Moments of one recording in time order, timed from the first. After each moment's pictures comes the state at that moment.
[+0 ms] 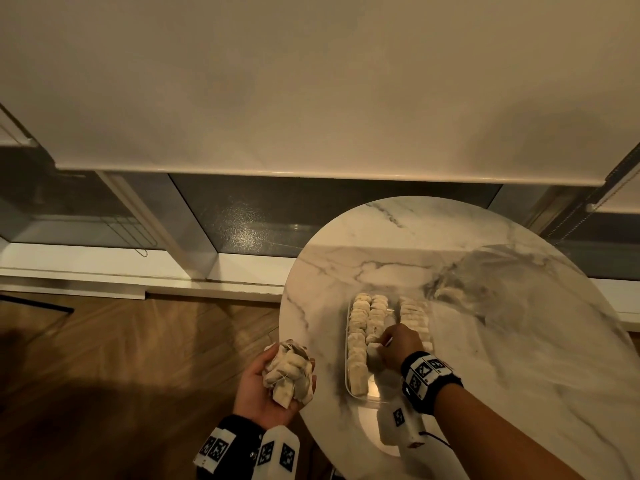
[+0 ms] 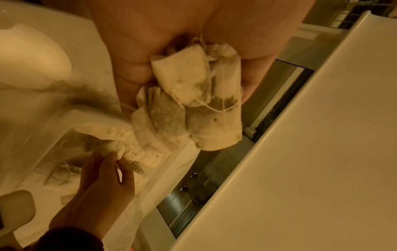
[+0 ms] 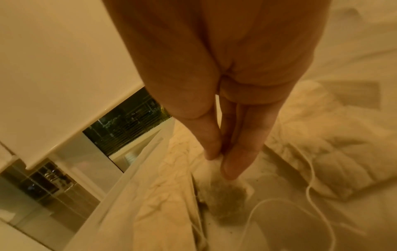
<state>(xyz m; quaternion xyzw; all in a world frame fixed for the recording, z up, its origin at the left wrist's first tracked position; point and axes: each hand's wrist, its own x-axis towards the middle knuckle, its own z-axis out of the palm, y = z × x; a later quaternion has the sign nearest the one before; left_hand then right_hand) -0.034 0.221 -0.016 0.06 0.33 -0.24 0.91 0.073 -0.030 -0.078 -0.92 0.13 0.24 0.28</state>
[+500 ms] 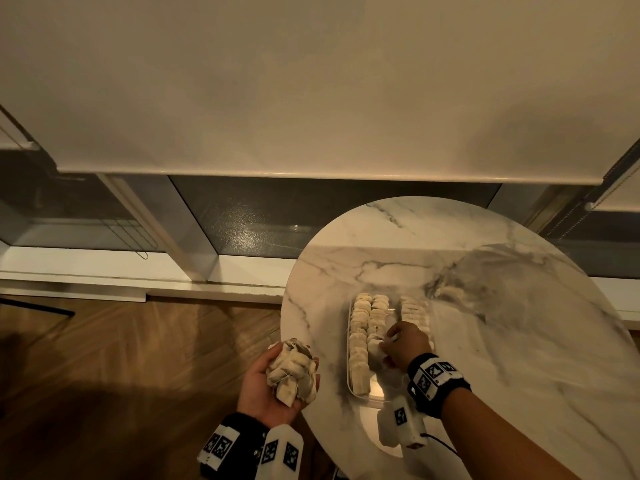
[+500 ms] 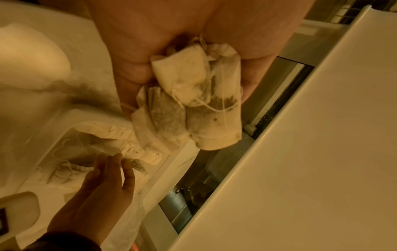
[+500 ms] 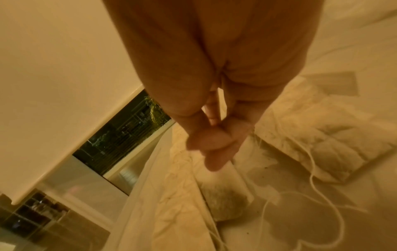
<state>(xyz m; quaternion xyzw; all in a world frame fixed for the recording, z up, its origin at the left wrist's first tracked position) -0.031 0.220 -0.011 0.04 0.33 -0.27 0.91 0.066 -0.034 -0.067 -0.85 0.23 0.22 0.42</state>
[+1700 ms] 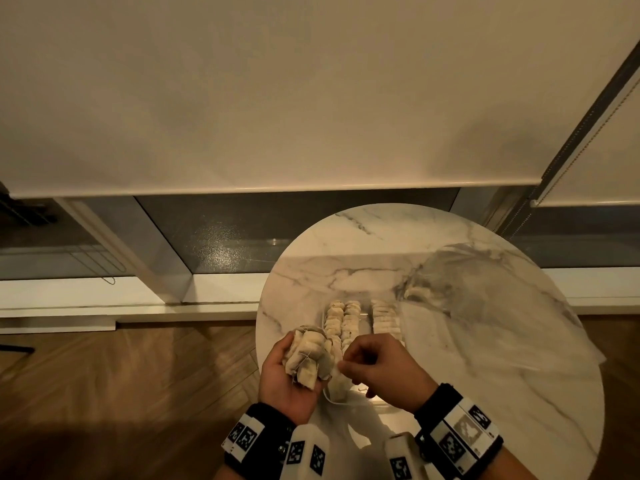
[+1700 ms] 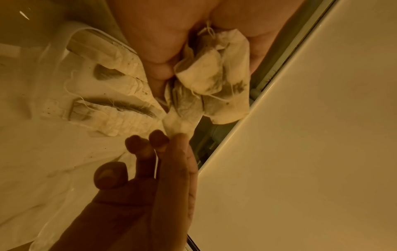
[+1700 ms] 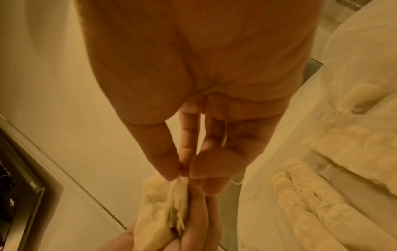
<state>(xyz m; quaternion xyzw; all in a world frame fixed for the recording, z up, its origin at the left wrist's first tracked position) -0.002 0.146 0.017 0.23 0.31 -0.19 0.90 -0.003 -0.035 0.054 -0.79 -0.02 0.22 0.57</state>
